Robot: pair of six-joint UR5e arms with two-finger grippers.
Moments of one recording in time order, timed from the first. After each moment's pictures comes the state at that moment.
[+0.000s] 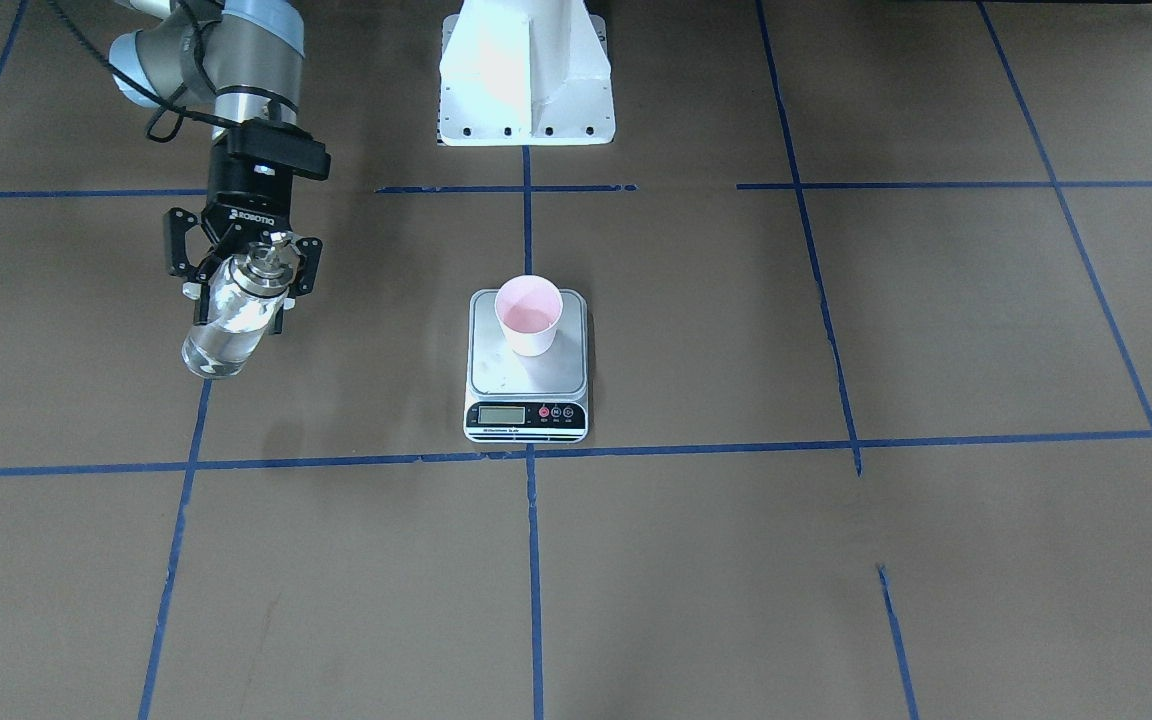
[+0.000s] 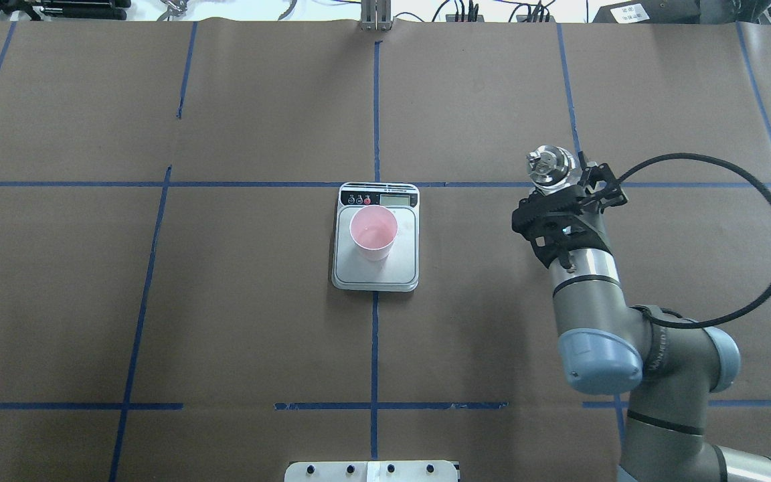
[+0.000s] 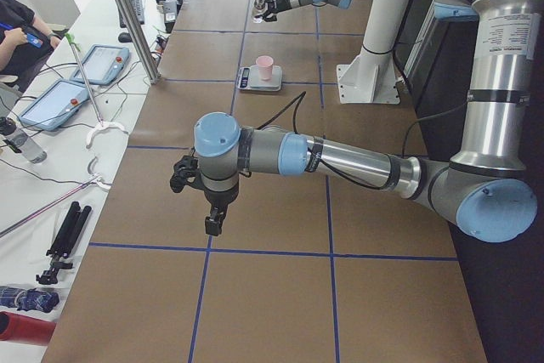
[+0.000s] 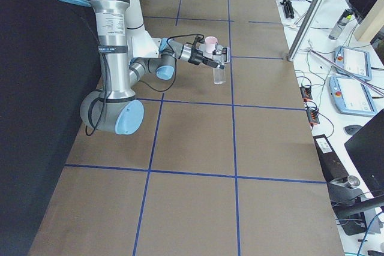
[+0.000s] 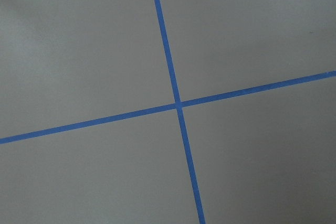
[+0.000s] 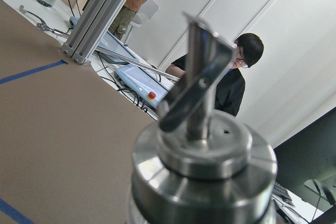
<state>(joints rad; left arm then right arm) -1.64 -1.61 -1.76 -1.43 -2.33 0.19 0.31 -1.36 1.91 -1.20 0.53 0.61</state>
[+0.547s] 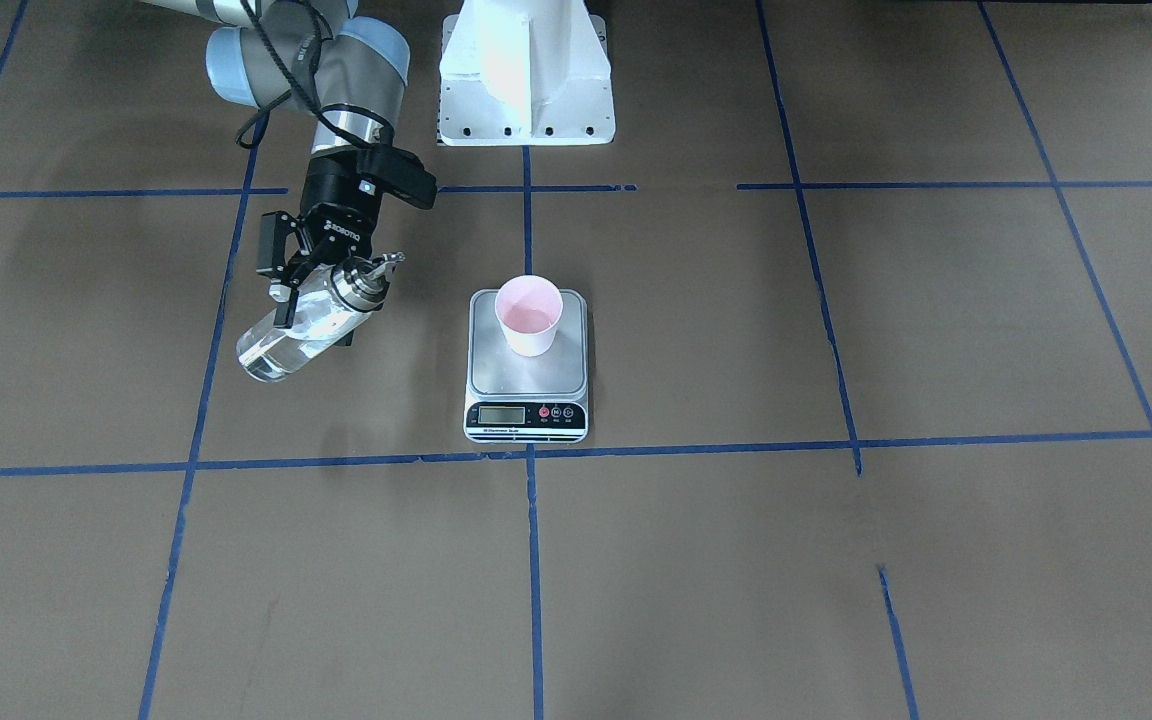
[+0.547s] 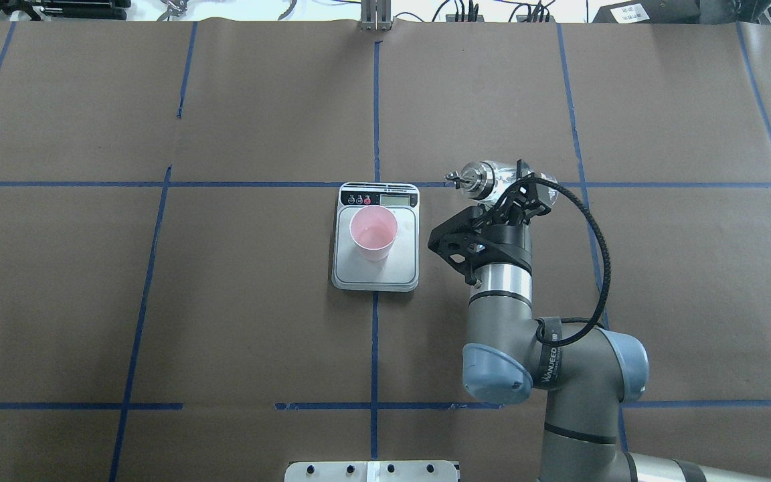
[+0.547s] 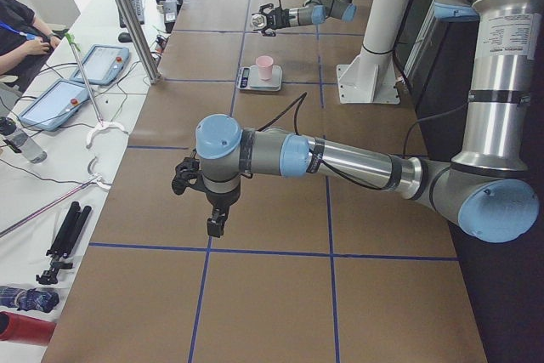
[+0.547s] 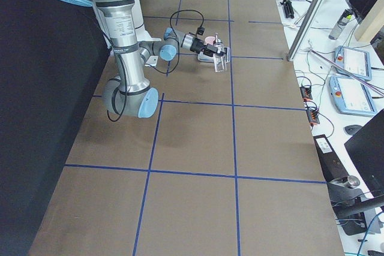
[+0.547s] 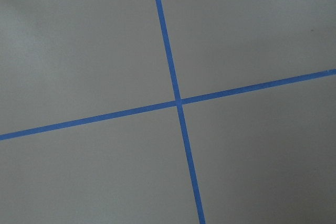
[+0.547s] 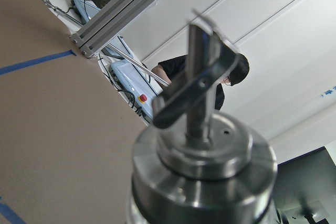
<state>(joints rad) -1.64 -1.60 -1.76 -1.43 -2.33 0.19 0.24 -1.16 1.79 -1.52 0.41 0.61</state>
